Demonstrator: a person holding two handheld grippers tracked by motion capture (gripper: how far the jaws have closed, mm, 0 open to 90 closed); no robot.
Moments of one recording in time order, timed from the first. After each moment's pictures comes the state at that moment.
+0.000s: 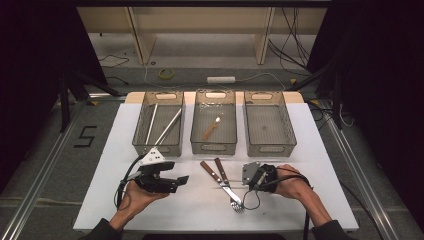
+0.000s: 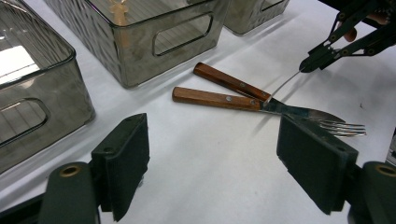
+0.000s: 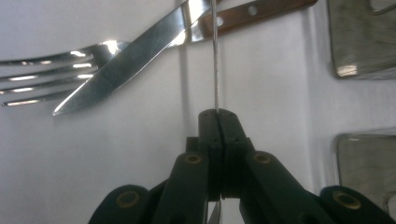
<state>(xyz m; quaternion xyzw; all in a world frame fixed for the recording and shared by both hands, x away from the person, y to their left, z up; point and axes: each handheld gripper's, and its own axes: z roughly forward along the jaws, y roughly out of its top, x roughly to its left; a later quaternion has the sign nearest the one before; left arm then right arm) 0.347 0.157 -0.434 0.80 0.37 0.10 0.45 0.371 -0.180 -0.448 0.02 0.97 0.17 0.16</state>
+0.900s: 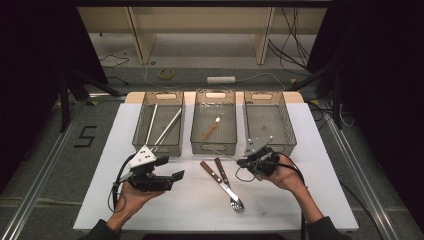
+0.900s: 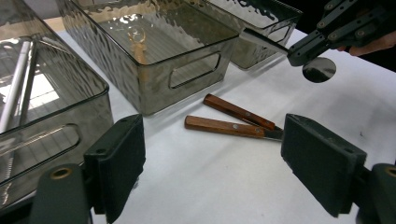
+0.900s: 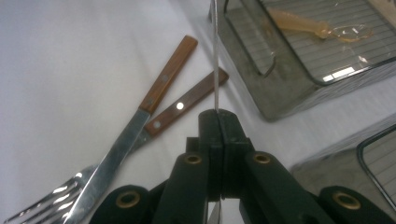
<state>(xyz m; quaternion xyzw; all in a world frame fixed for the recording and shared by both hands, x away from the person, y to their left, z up) 0.341 0.172 -0.425 0.77 0.37 0.14 0.50 0.398 -0.178 -0.414 0.17 0.92 0.31 0.14</state>
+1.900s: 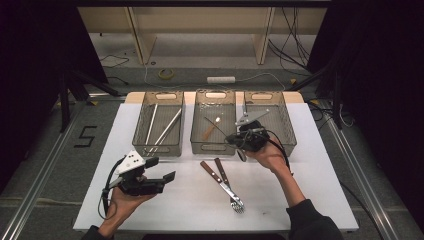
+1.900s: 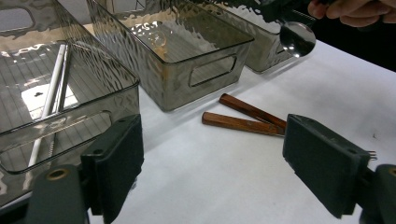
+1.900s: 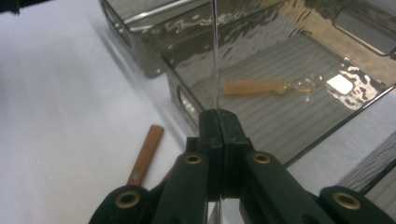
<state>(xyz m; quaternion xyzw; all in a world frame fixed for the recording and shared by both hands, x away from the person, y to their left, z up) 0.326 0.190 -0.424 0.75 0.39 0.16 0.51 0.446 -0.153 -0.384 0.27 0.87 0.39 0.13</state>
